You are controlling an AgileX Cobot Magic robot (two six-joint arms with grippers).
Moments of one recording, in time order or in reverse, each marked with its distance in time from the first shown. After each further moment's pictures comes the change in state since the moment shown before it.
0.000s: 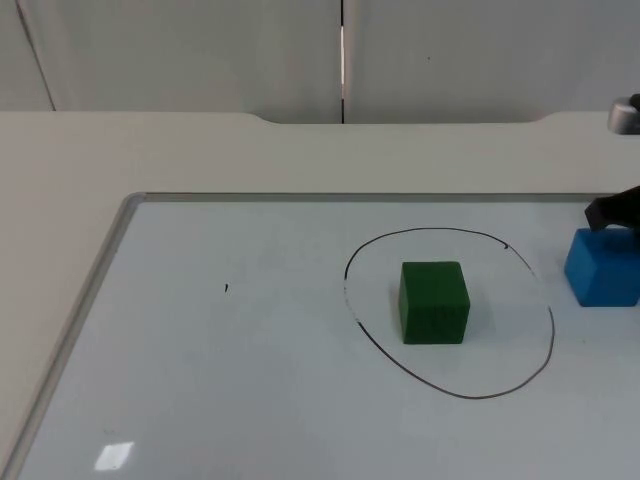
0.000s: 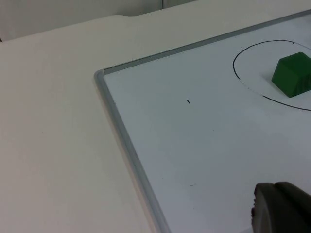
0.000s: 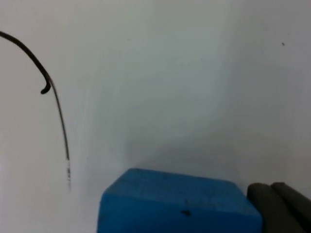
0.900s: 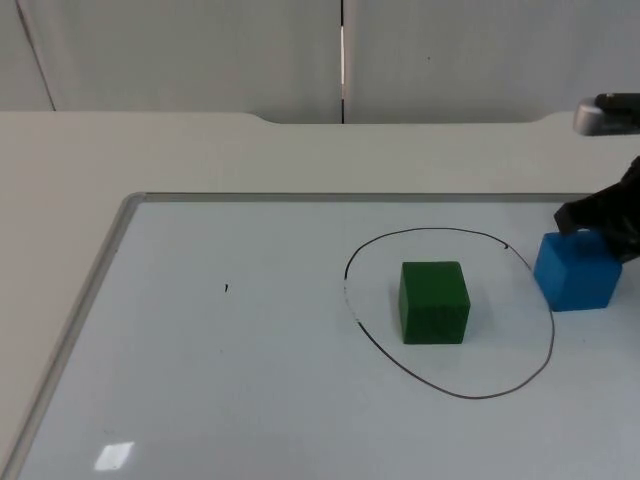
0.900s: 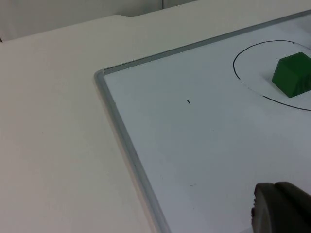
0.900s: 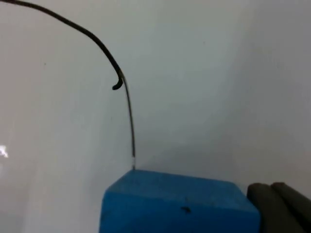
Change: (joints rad) right arm 0.068 0.000 0.000 0.031 -0.020 -0.033; left arm 0.000 0.000 0.000 0.000 0.000 0.000
